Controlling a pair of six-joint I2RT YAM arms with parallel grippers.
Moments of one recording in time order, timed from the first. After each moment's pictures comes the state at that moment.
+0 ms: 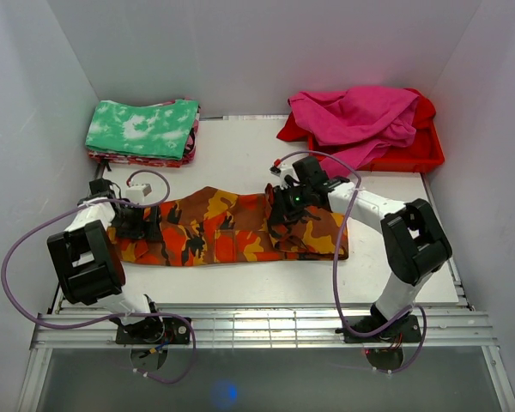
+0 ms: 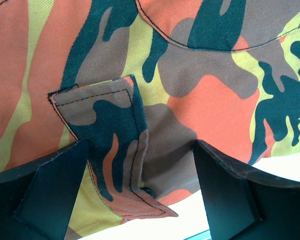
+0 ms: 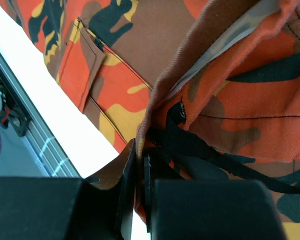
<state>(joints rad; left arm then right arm) 0.38 1.56 0.91 -0.68 0.42 0.50 0.58 1.72 1.12 -0.31 -0.59 0.17</state>
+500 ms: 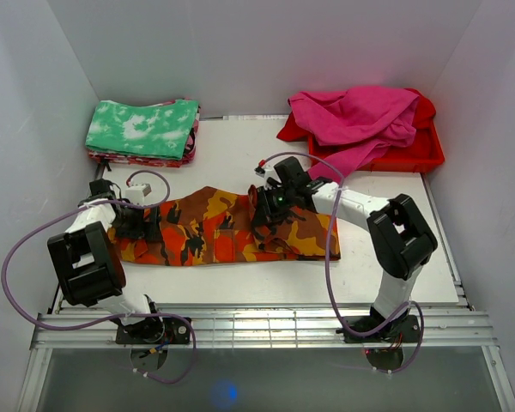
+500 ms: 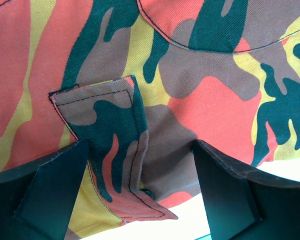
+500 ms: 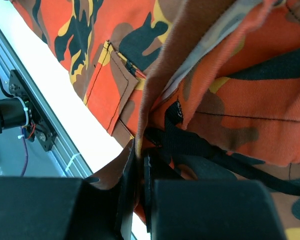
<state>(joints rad) 0.38 1.55 0.90 -0.65 0.40 0.49 0.68 1.80 1.20 -0.25 -0.56 0.34</state>
